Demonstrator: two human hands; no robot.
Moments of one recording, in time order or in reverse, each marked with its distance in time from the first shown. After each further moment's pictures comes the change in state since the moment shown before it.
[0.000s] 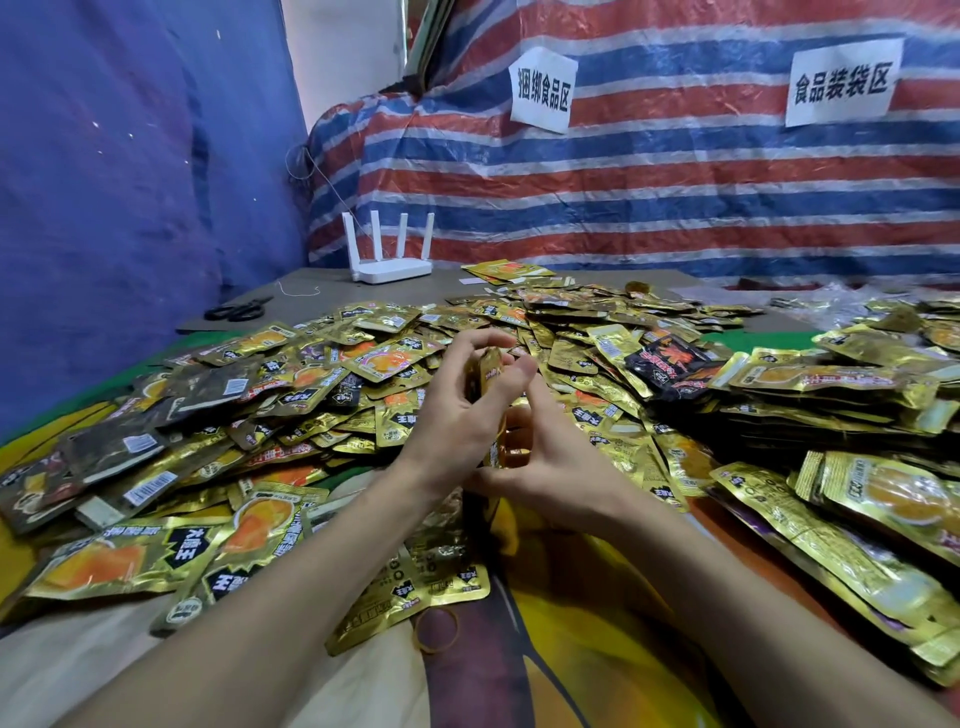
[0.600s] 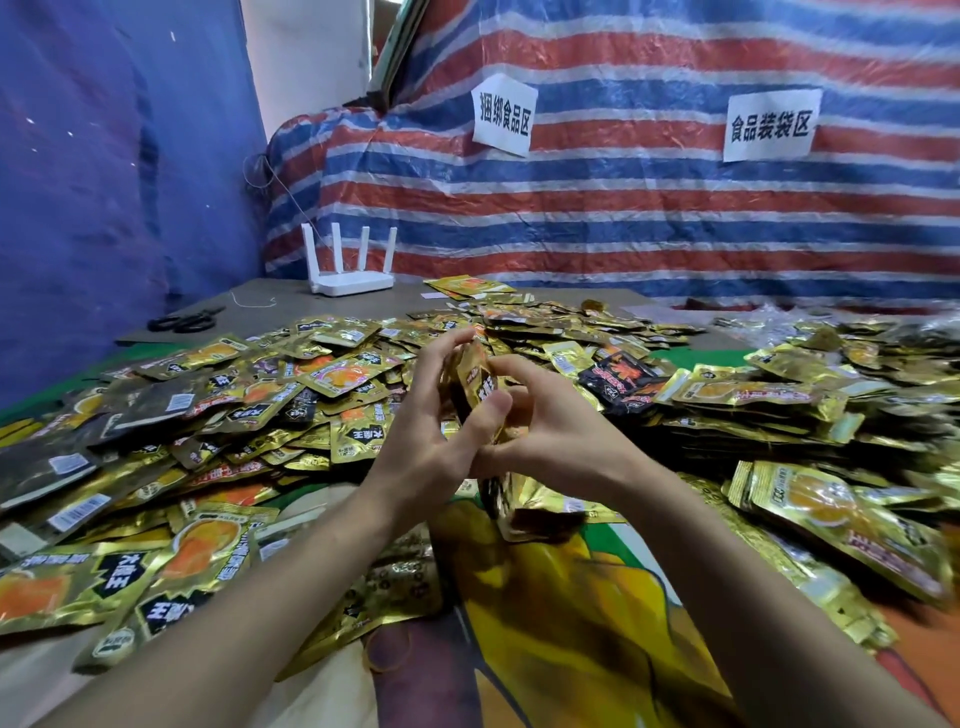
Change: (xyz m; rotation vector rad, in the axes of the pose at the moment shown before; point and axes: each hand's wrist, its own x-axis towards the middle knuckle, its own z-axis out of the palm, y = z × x) left_hand -0.006 -0.006 0.001 0.155 -0.107 0.169; right_hand -0.003 -0.035 -0.044 0.020 0.001 0.070
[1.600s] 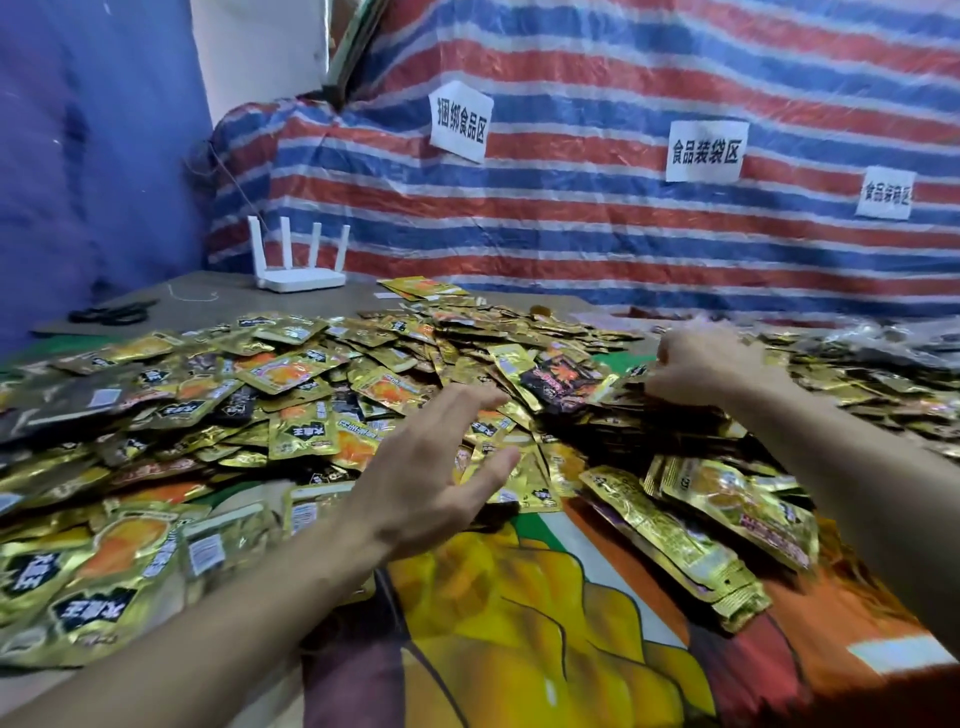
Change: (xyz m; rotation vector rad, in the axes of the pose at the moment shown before) left_hand -0.016 0.021 0.035 0.539 -0.217 0.134; right_hand -0.021 0.004 -0.182 -1.324 0.314 0.622
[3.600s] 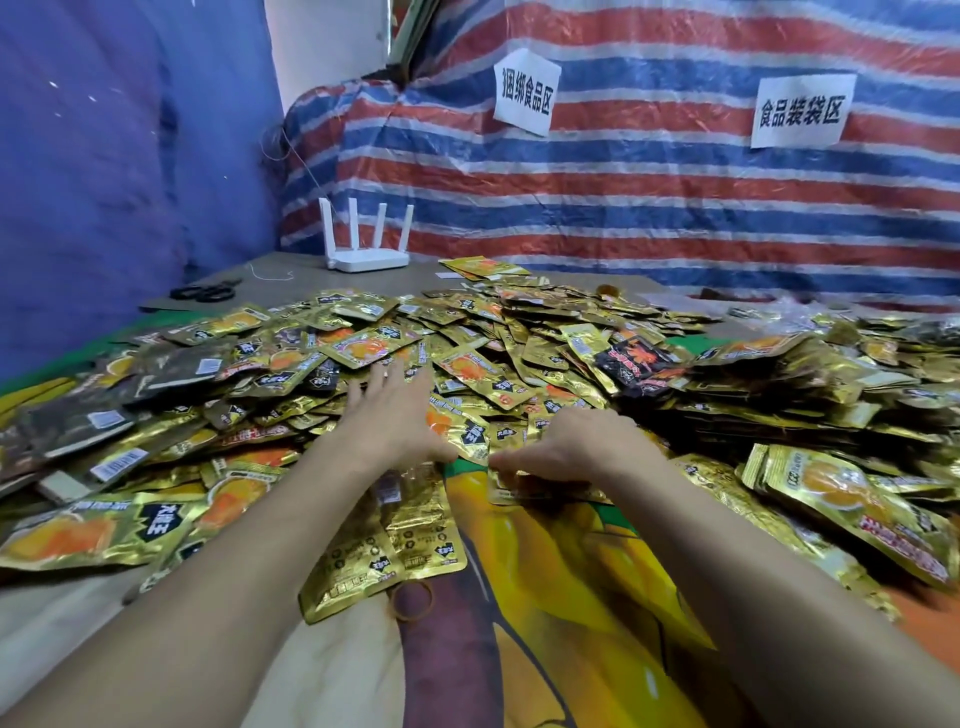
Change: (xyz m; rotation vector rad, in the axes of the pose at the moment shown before) left_hand 0.013 -0.089 -0.045 0.591 -0.387 -0.669; right_hand -0.075 -0.172 0.056 0.081 -0.415 -0.115
